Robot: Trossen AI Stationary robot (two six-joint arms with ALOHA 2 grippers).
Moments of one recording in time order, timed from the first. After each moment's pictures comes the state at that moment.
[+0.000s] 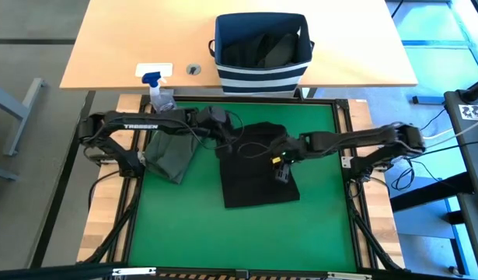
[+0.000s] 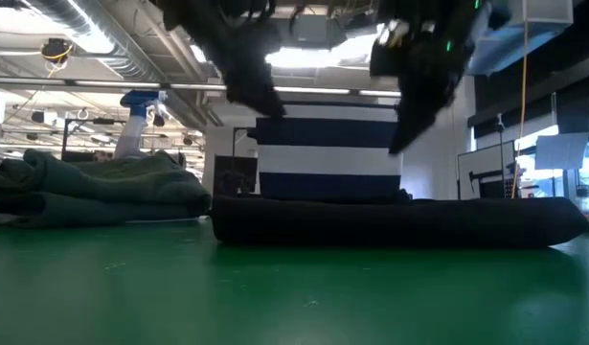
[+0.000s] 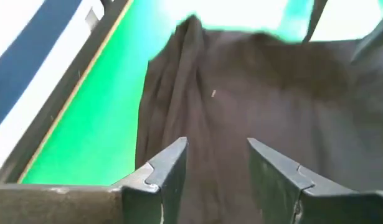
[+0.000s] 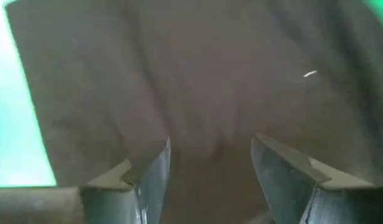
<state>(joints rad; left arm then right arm) 0.25 1.53 1.15 -0.40 -0.08 -0.02 -0.01 1.44 0.99 -0.60 0.05 0.20</state>
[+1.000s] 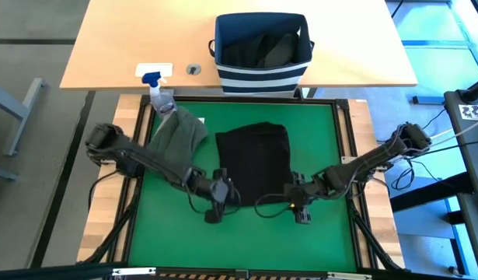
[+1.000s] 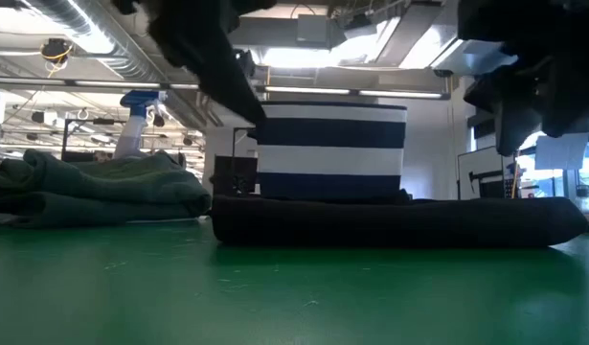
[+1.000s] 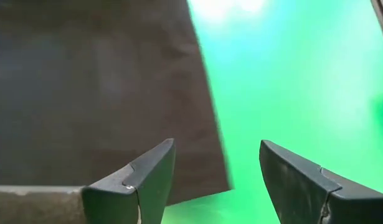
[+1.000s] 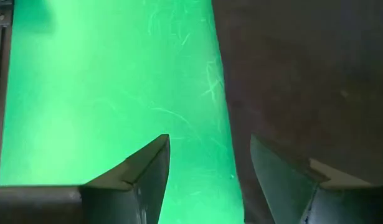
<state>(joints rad) -0.32 1.66 1.11 -0.36 -0.14 -0.24 0.46 1.38 0.86 -0.57 0.04 0.44</state>
